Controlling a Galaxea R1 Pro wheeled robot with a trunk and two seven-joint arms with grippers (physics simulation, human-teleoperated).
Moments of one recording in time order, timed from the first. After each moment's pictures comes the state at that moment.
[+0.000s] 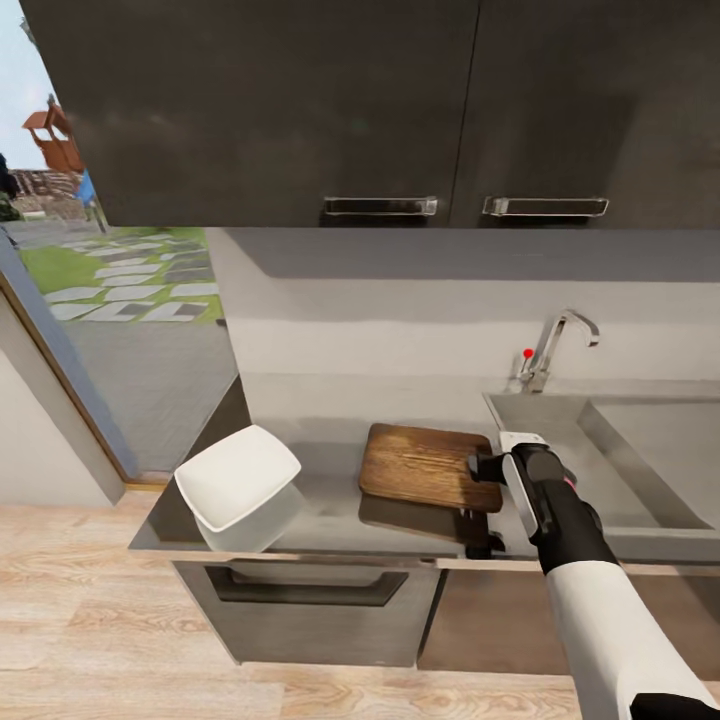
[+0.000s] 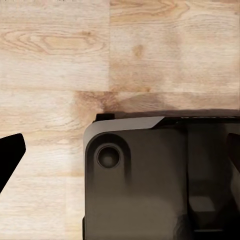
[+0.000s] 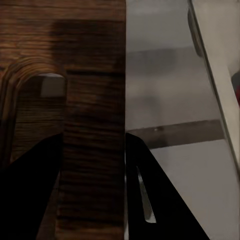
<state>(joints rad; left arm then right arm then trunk) 0.00 -0.01 0.00 -0.33 -0.01 -0.23 0.00 -0.77 -0.01 -0.07 -1.06 -0.04 0.94 -0.17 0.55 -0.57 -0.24</state>
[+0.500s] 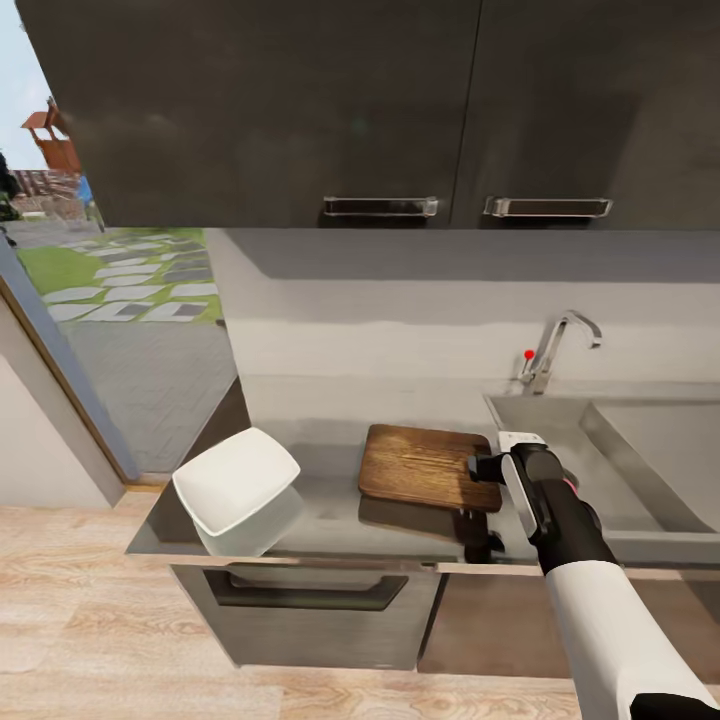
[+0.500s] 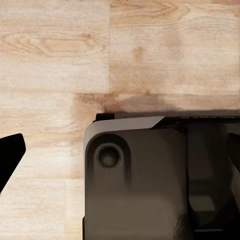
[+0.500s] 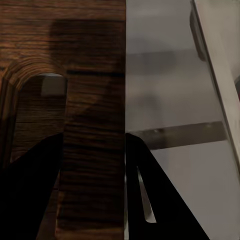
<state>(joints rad) 0.00 -0.01 0.00 -0.33 -0.01 -0.23 0.00 -0.77 -0.01 -0.06 -1.06 -0.04 0.94 -0.17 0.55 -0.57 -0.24</state>
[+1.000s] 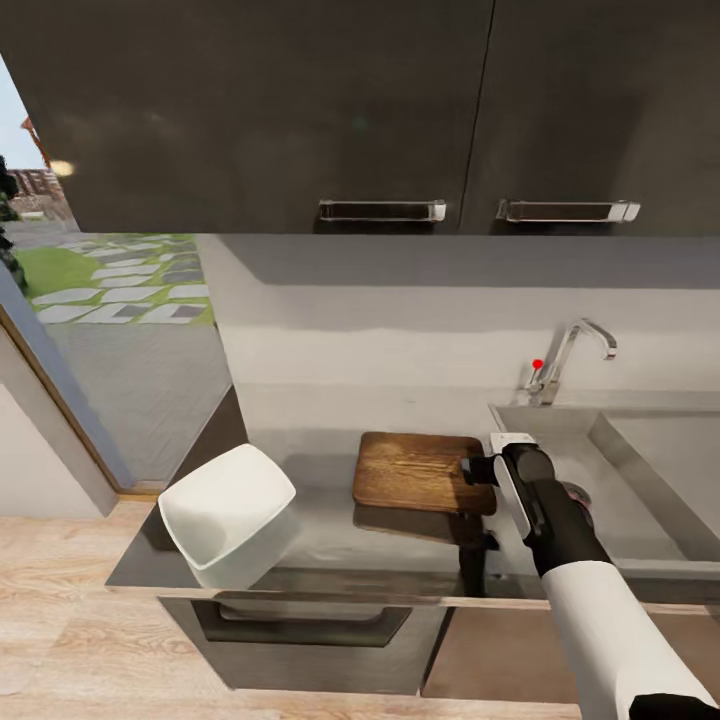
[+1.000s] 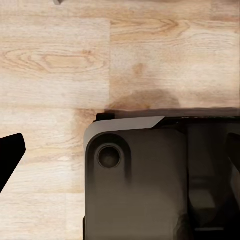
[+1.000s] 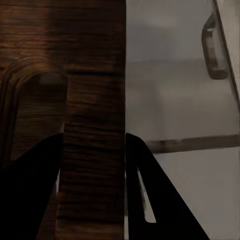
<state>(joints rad) 0.00 -0.01 0.00 -0.33 -0.01 -0.23 0.00 -0.77 -0.01 -0.01 -1.06 -0.04 0.96 -0.16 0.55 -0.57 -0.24</state>
